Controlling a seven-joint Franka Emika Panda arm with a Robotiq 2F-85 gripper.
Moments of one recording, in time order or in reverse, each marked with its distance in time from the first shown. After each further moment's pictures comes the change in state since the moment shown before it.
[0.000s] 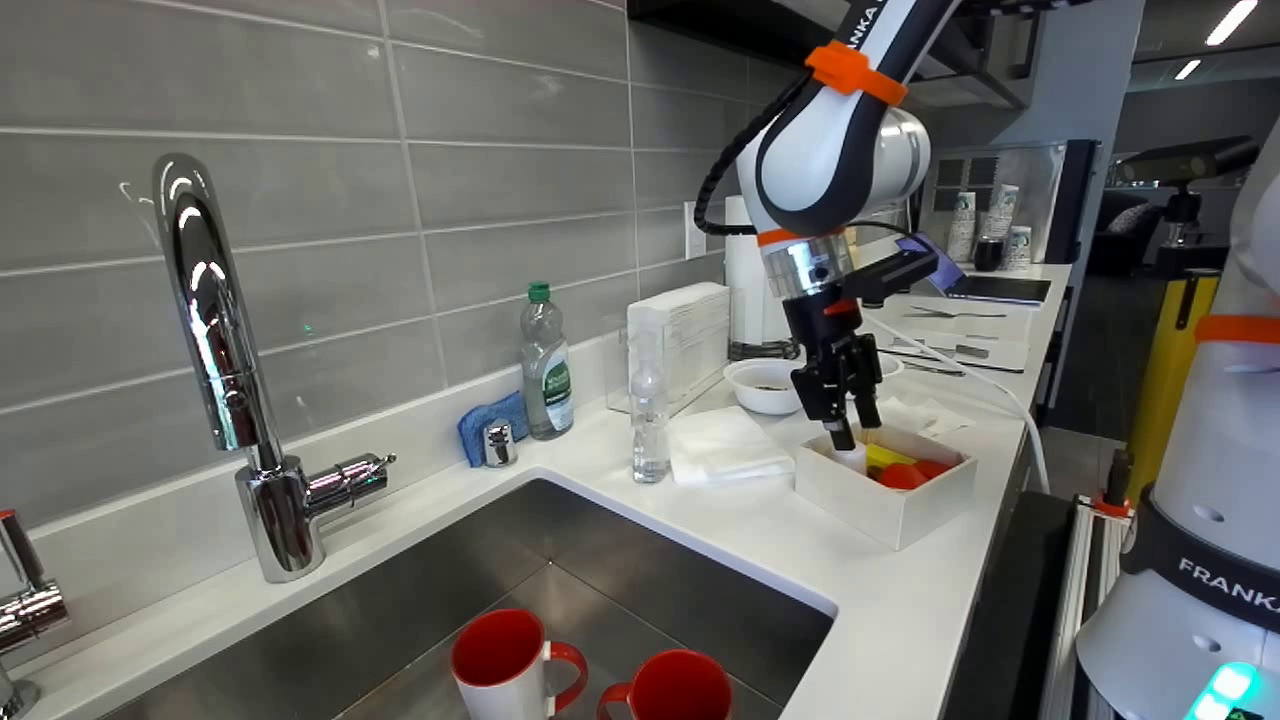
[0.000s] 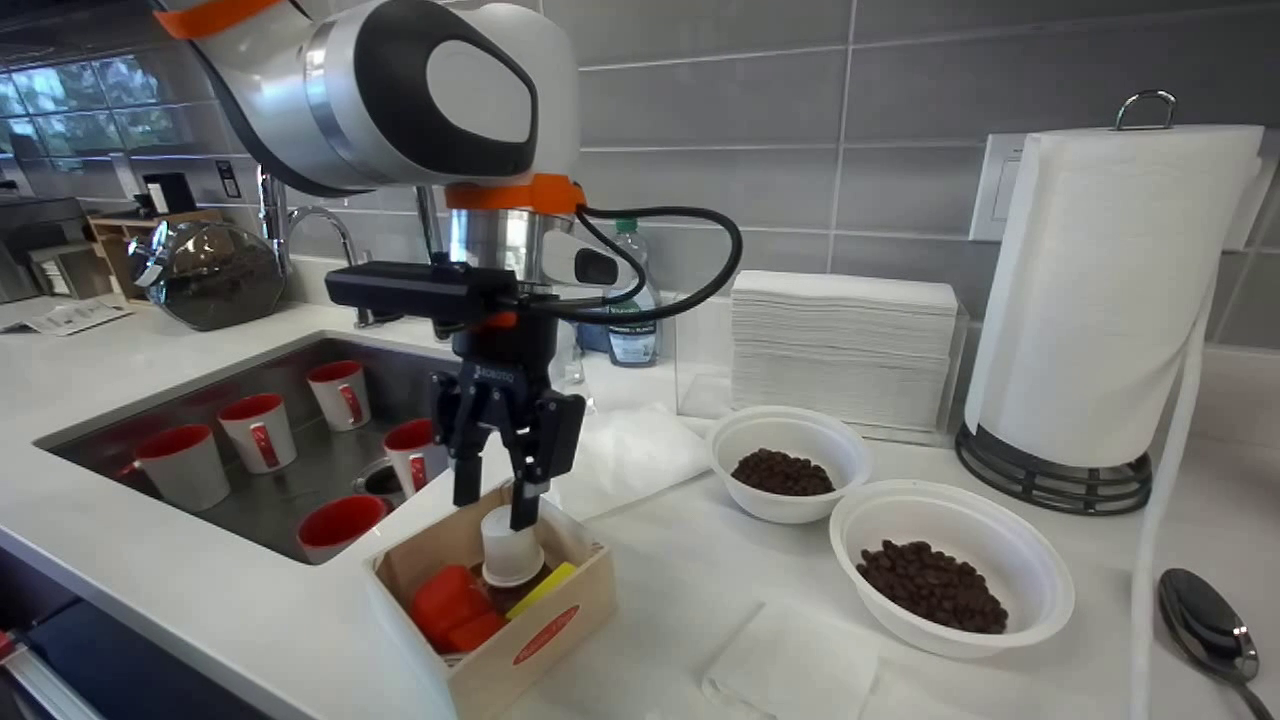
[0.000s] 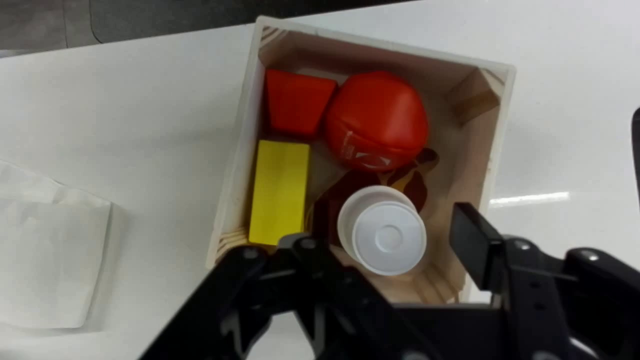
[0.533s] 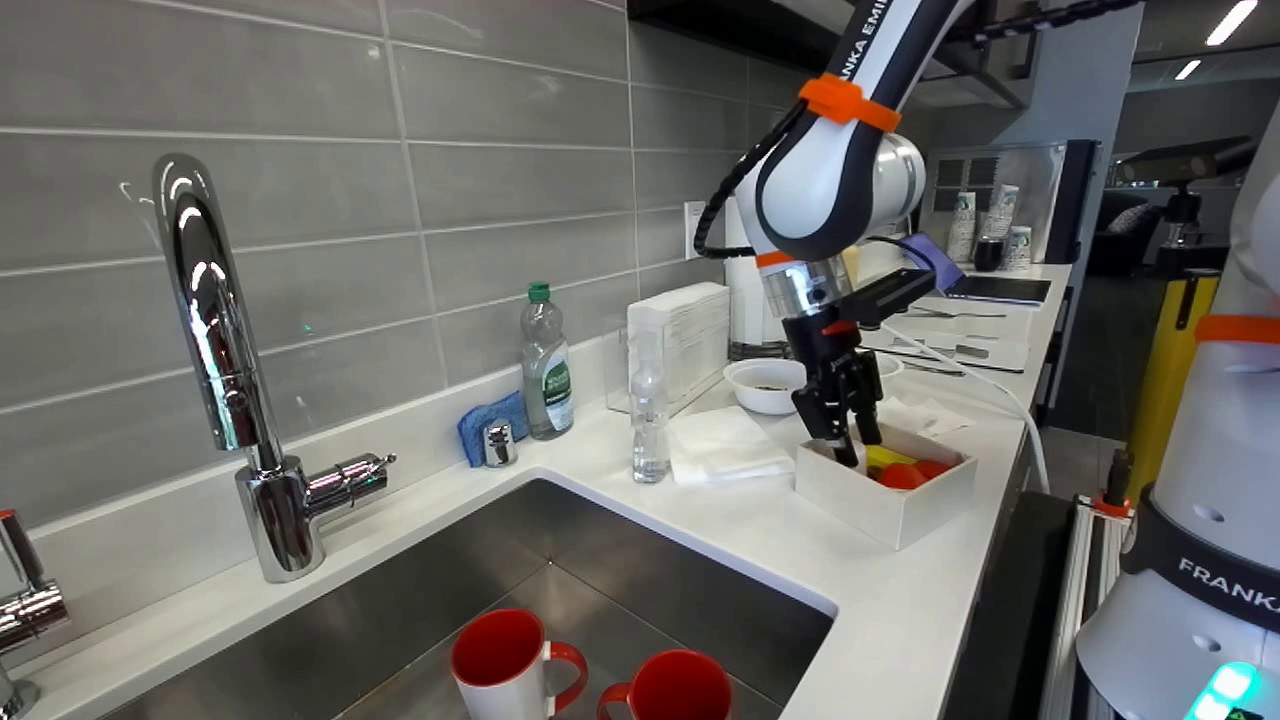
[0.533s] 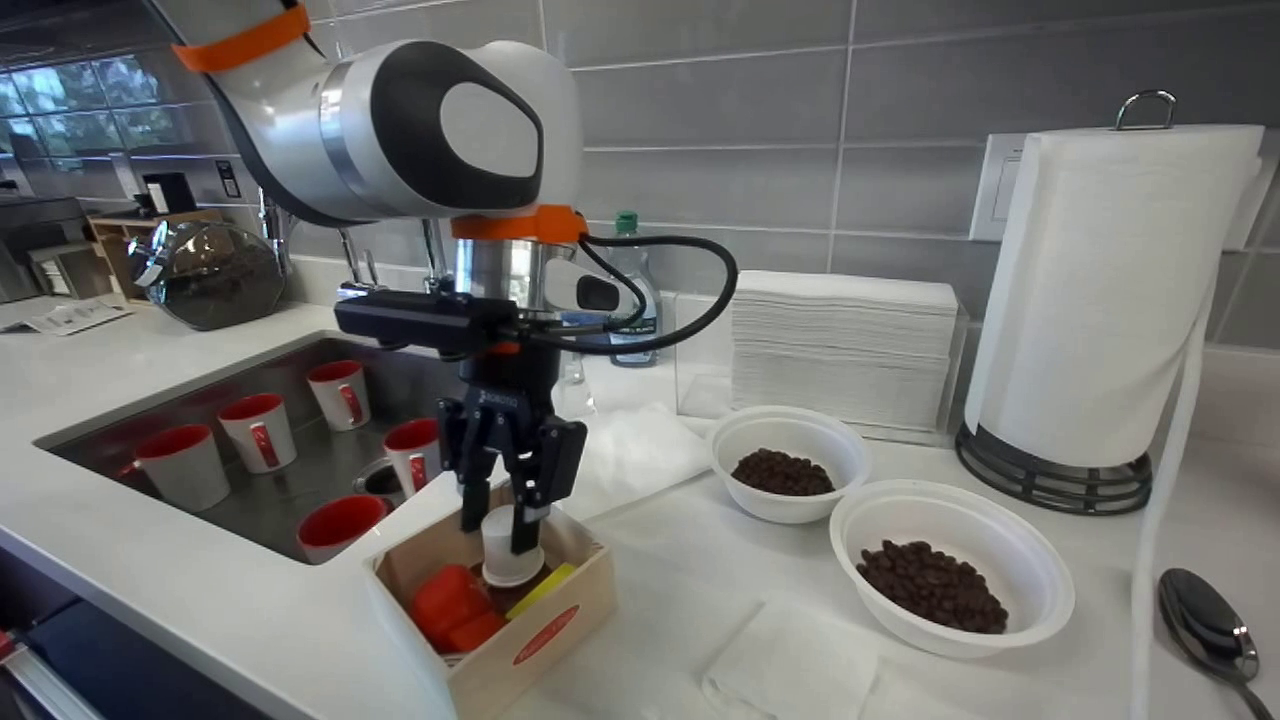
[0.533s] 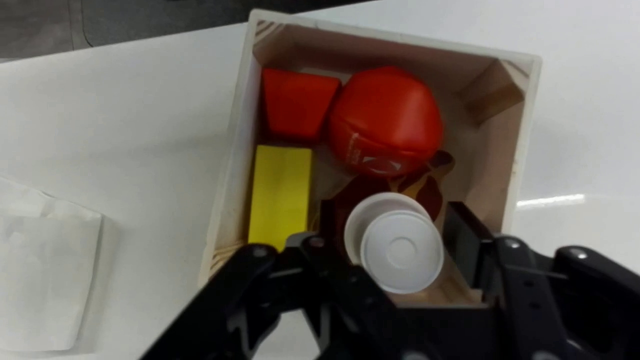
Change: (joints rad) arm 0.000 0.068 -0.001 0.000 -0.028 0.055 0.047
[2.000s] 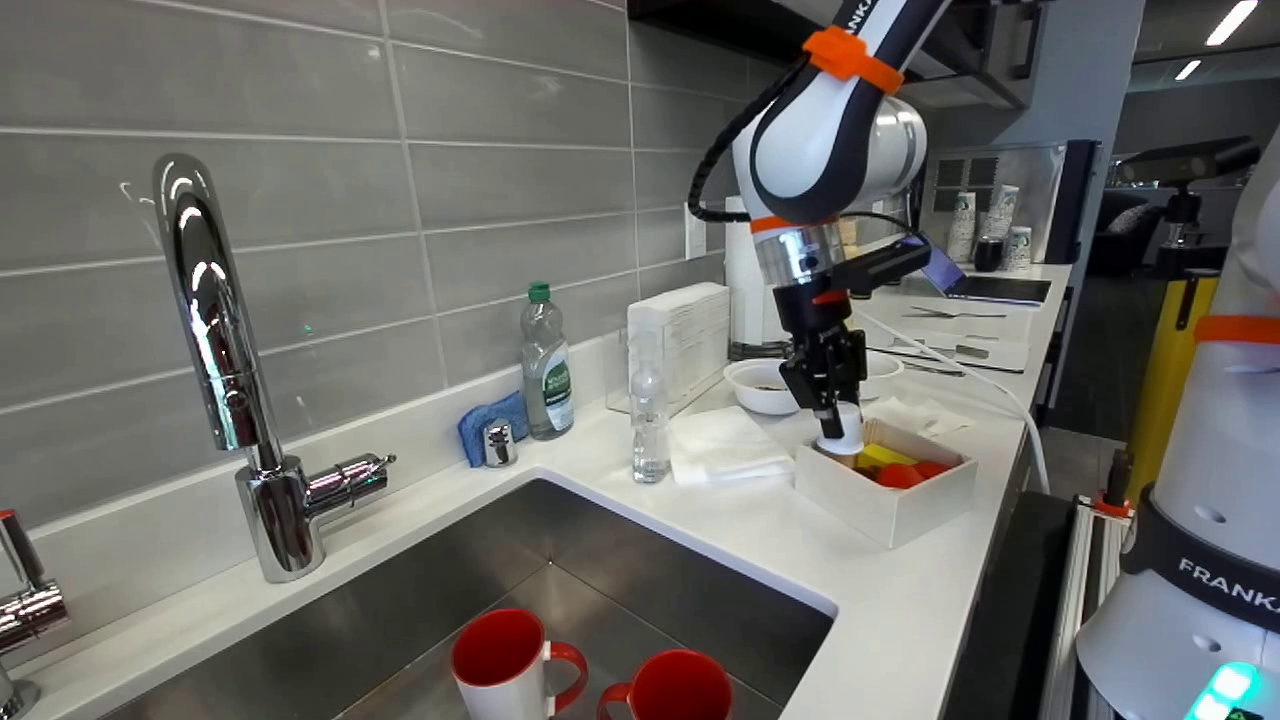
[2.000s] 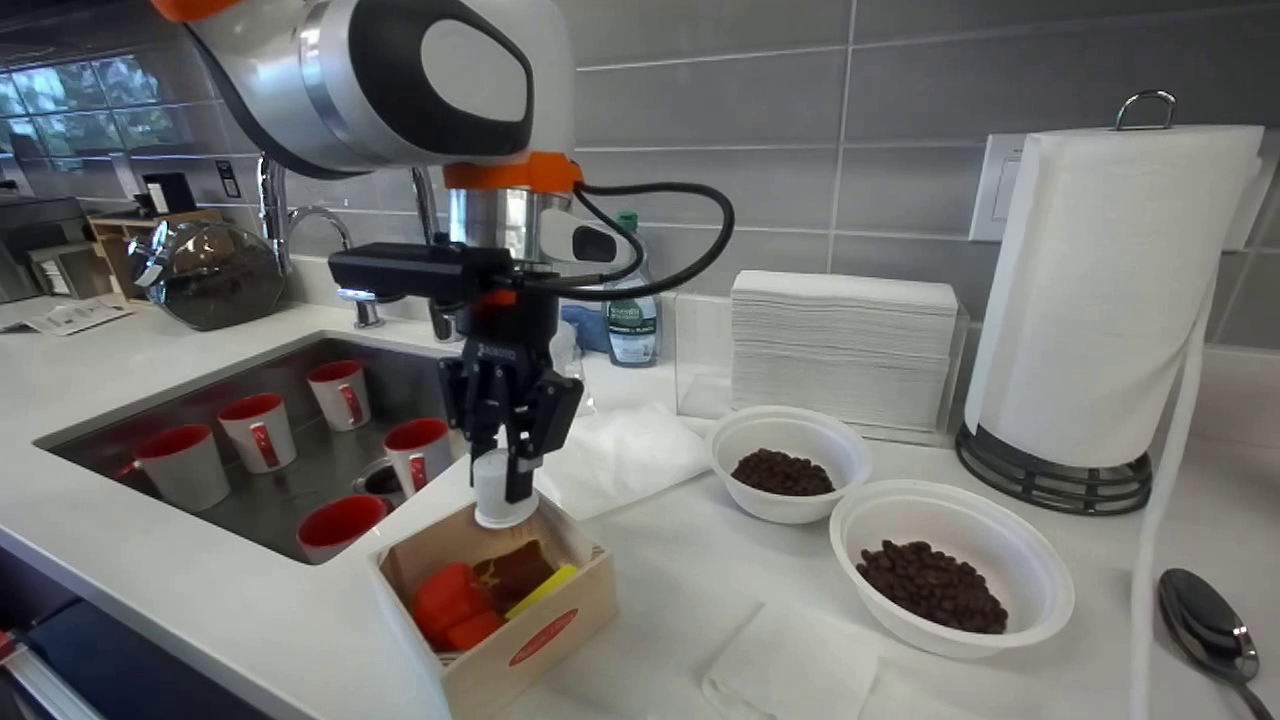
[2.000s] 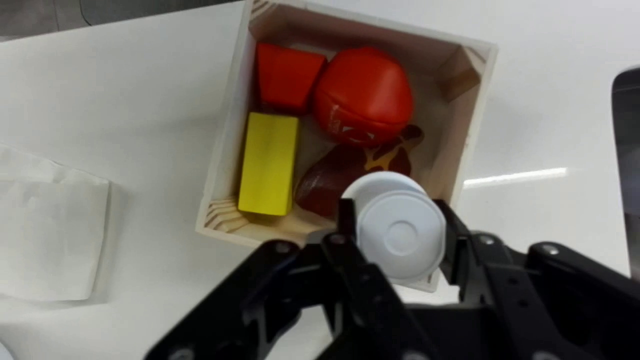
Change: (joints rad) arm 0.014 -0.097 0.003 0.011 0.051 -0.050 -0.023
